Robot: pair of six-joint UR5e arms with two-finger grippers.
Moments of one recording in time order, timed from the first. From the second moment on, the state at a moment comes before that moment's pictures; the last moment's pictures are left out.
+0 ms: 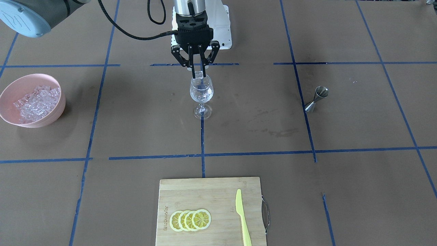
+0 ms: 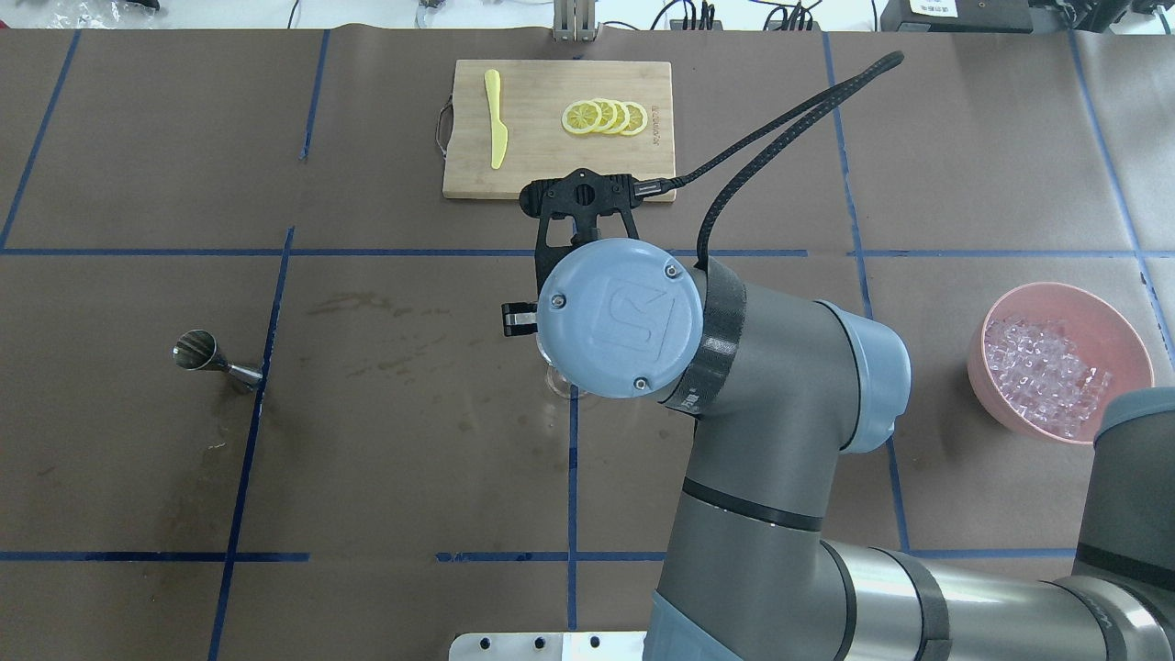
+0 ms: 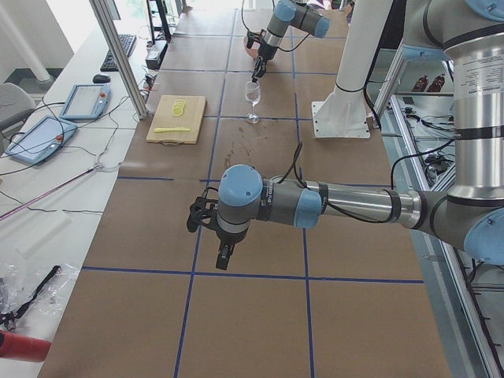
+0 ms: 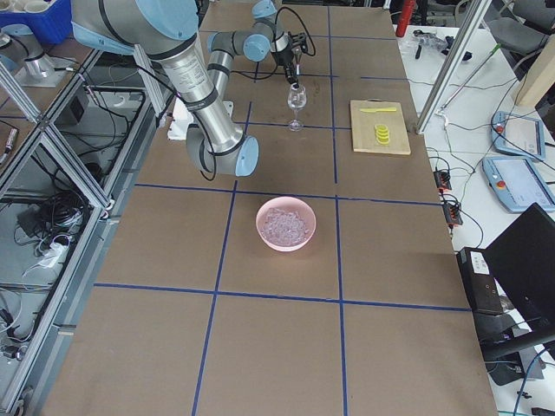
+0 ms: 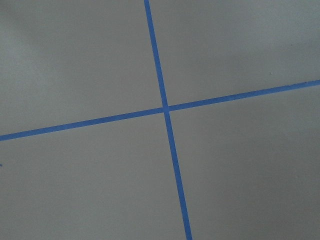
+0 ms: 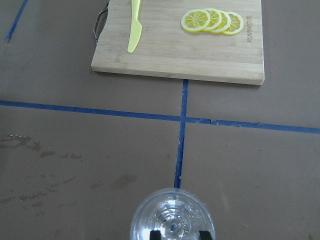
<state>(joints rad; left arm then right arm) -1.64 -1.42 -1.82 -1.65 -2.37 0.09 0.39 -0.76 1.94 -1.83 1.47 1.21</state>
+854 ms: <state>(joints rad) -1.64 -1.42 -1.82 -1.65 -2.37 0.09 0.42 -0.77 1.94 -1.83 1.52 1.18</state>
